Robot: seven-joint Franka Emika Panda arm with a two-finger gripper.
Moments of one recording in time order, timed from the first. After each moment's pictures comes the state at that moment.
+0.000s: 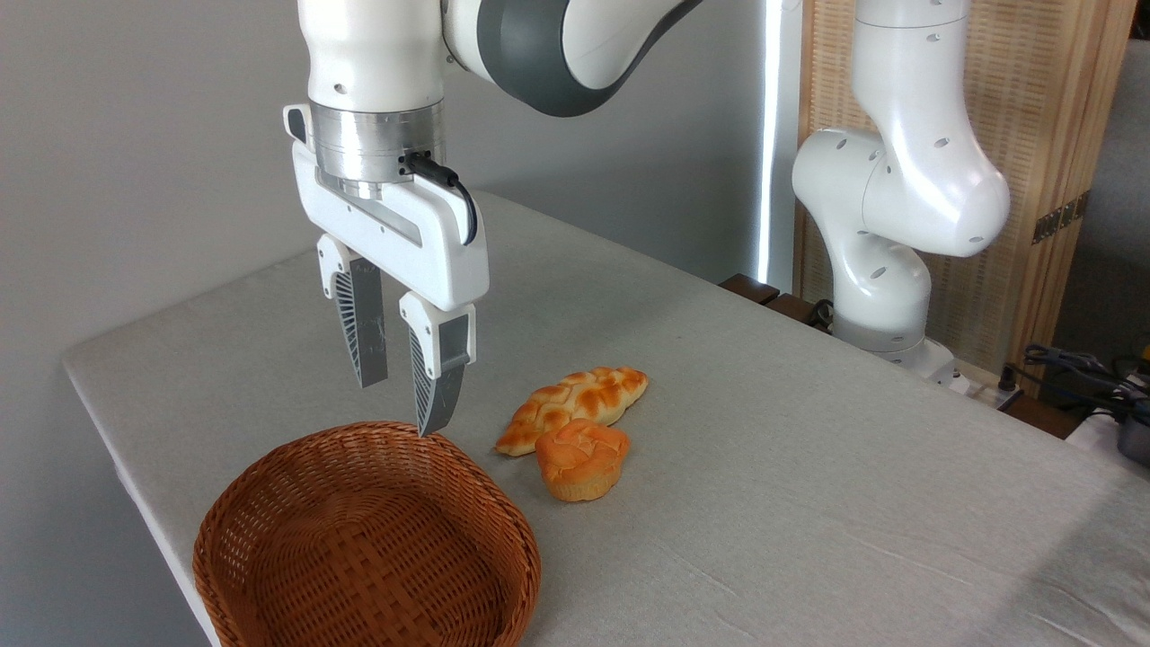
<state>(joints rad) -0.04 0.01 -0.02 -1.78 -0.07 1.97 0.69</state>
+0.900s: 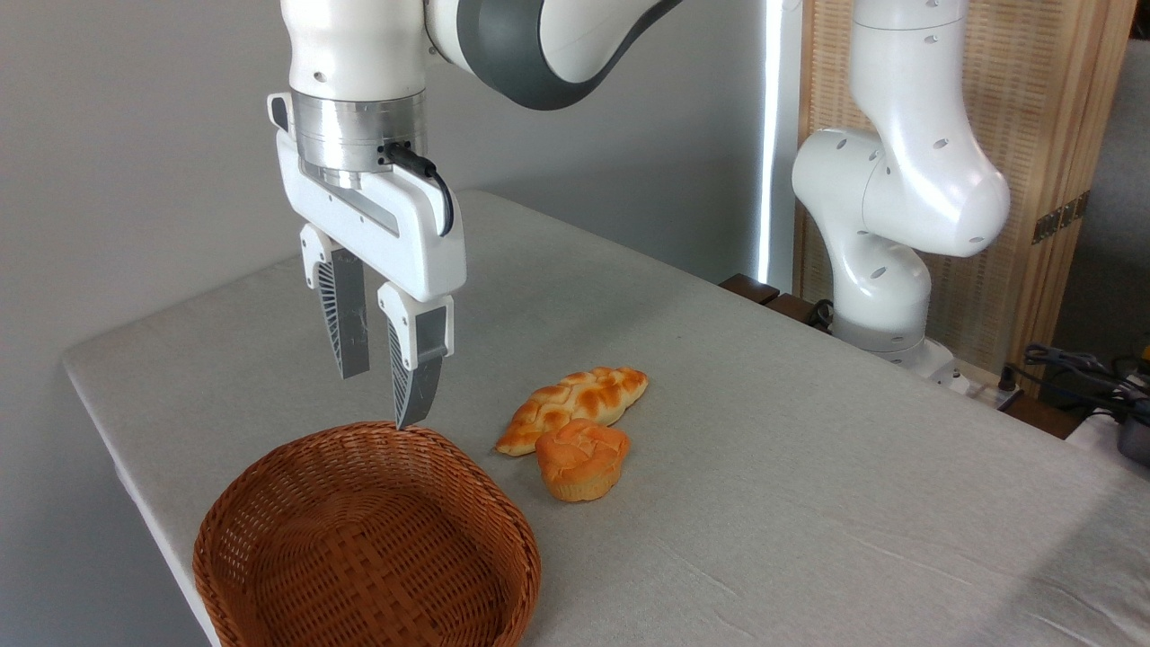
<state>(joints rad) -0.04 0.03 -0.04 -1.75 -0.08 1.97 0.69</state>
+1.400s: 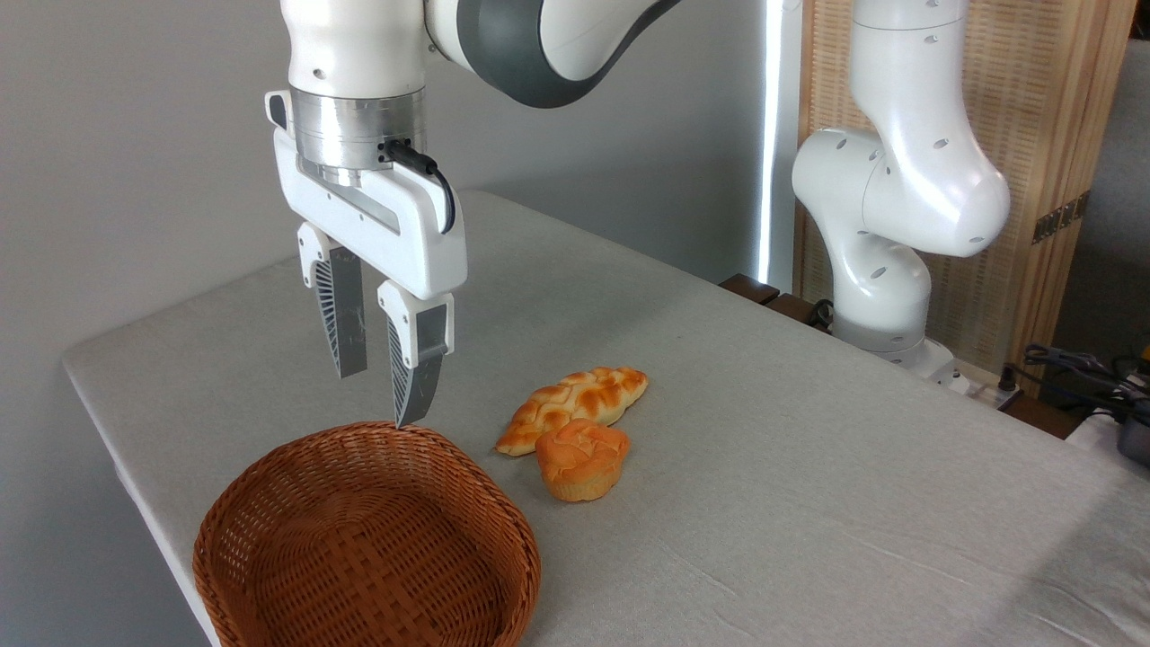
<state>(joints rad) -0.03 0.03 -0.04 -1.74 -0.08 1.97 0.67</state>
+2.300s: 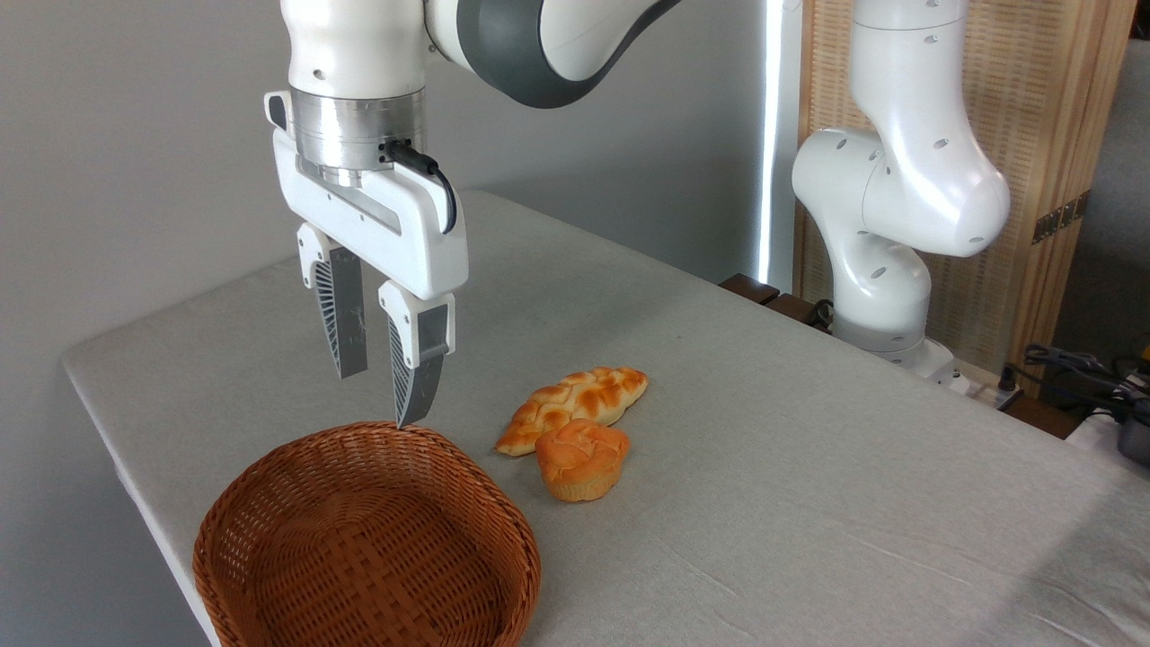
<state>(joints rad) -0.03 0.03 -0.04 -1.74 -0.08 1.96 0.66</state>
